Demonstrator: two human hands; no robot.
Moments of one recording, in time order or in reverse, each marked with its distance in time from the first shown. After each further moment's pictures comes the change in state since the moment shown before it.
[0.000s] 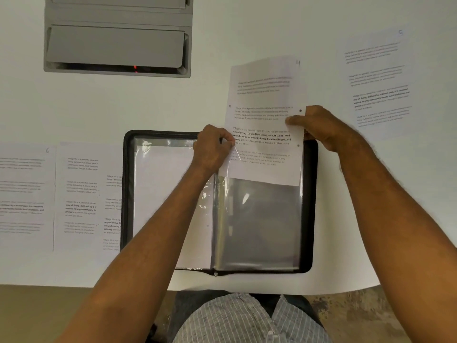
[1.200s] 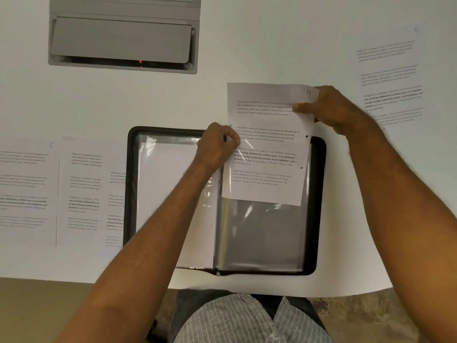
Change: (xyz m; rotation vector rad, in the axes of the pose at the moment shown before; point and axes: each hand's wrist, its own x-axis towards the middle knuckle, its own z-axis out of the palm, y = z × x) left_hand 0.005 -0.005 -0.006 -0.079 -0.070 0.009; right_hand 0.021 -0.023 -0.012 -0.121 0.048 -0.125
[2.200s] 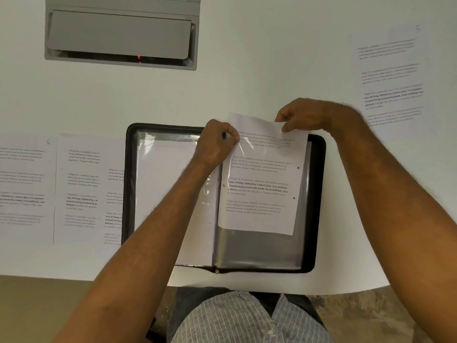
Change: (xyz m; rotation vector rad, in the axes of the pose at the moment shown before) left_hand -0.002 0.001 -0.001 0.007 0.048 0.057; right_hand 0.011 -0.019 0.029 -0.677 -0.382 0.093
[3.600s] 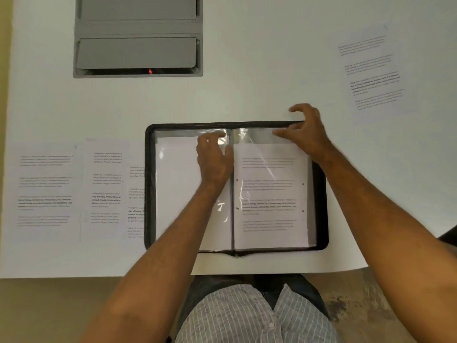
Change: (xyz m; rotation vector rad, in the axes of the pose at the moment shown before) left_hand -0.095 -0.018 0.002 -0.048 0.314 -0.022; right_hand -0.057 0.011 0.121 0.577 0.749 -0.119
